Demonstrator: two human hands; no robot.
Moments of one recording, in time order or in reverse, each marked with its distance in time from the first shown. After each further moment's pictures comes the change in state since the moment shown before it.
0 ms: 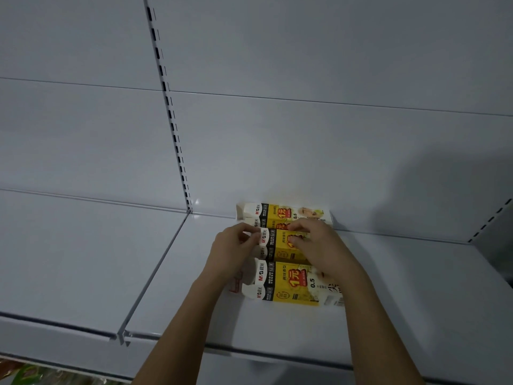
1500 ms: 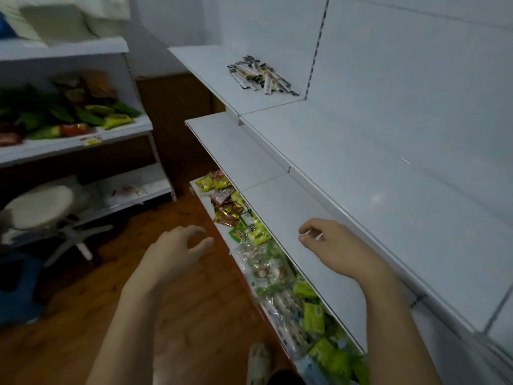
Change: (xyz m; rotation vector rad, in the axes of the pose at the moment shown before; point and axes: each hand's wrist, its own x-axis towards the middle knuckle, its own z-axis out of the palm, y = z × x) left_hand -0.379 -0.283 -0.422 0.496 0.488 -0.807; right_hand -0.123 -0.340 0.378 -0.226 -0.763 -0.536
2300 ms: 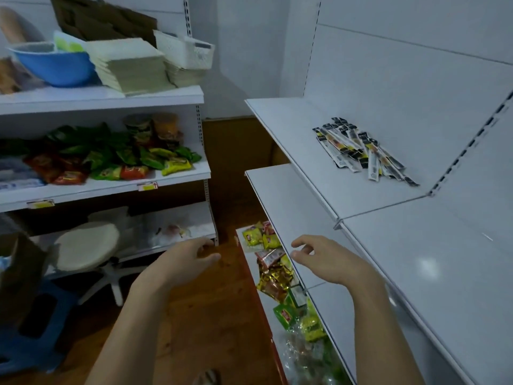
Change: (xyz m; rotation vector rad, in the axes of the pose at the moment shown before) left_hand 0.288 -0.119 -0.135 -0.113 -0.068 -0.117; right_hand 0.351 -0.193 0.027 -0.042 -0.276 -0.148
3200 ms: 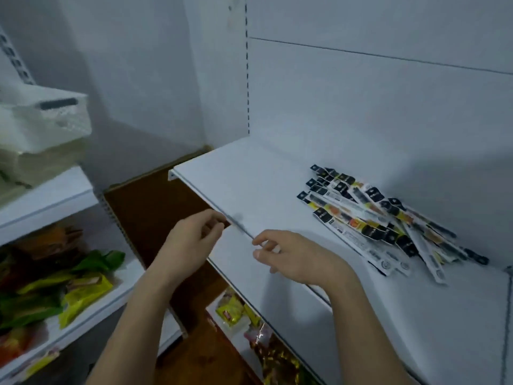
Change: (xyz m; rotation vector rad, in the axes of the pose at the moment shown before) left_hand 0.438 0.099 -0.156 -0.146 0.088 0.570; right_hand 0.348 -0.079 -0.136 0.272 0.187 0.081
